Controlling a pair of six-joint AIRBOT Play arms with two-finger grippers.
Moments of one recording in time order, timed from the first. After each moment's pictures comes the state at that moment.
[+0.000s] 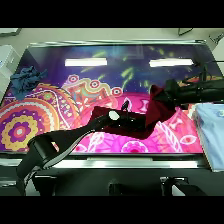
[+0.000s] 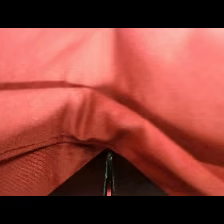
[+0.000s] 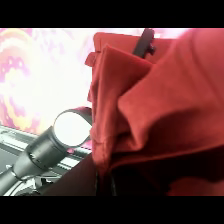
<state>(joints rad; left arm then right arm) -0.82 -2.01 1.55 0.30 -0.62 -1.57 -0.08 -1.08 1.33 -0.83 1.46 1.73</state>
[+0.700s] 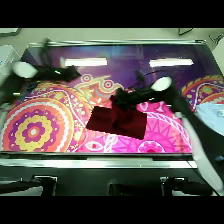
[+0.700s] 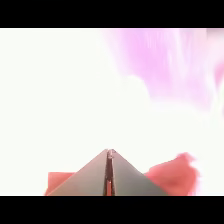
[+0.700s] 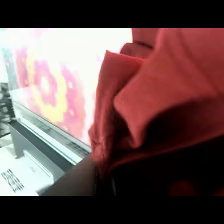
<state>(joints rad) -0.14 -1.41 1.55 0.99 -0.93 -1.60 0.35 -1.54 1.33 -0.63 1.04 1.68</state>
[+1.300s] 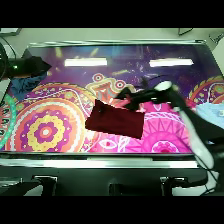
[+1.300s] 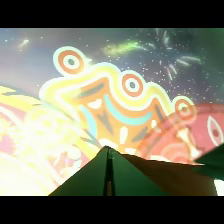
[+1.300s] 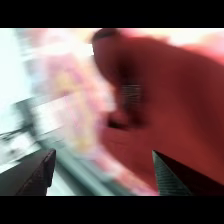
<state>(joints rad) -0.04 -1.19 1.55 1.11 -1.07 -1.53 0.13 -1.62 1.32 -0.62 1.16 1.60</state>
